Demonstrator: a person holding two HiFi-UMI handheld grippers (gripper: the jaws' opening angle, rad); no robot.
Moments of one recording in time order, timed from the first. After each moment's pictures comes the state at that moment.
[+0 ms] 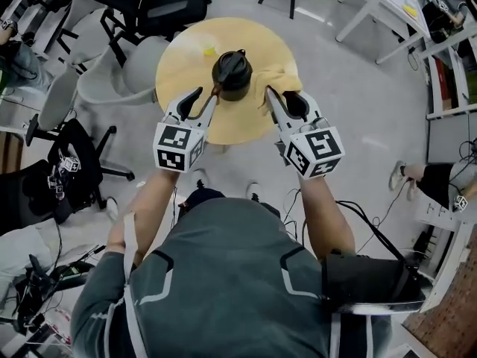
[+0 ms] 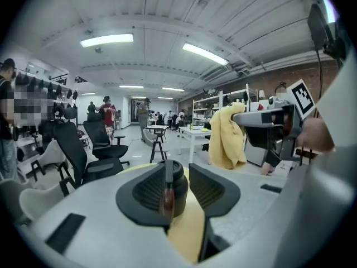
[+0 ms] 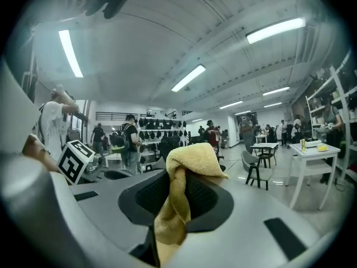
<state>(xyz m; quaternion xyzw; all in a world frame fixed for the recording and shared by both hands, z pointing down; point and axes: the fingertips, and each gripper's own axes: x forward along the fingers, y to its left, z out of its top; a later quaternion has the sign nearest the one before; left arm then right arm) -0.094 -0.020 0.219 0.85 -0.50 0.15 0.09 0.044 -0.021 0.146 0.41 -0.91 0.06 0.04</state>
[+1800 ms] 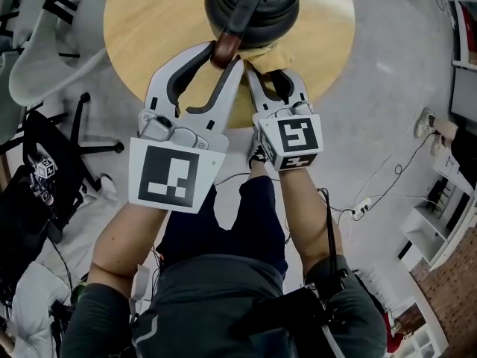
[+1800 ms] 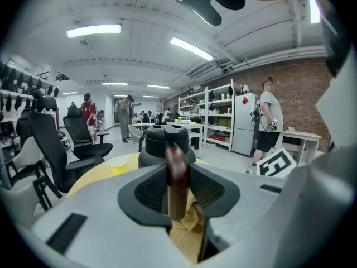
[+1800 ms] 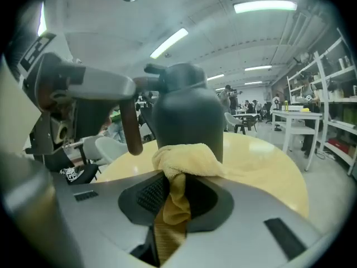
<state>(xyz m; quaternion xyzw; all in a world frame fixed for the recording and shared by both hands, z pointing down) -0.076 -0.085 0.355 0.88 -0.43 0.18 0.10 -0.025 -0.088 0.461 0.49 -0.85 0.15 0.14</state>
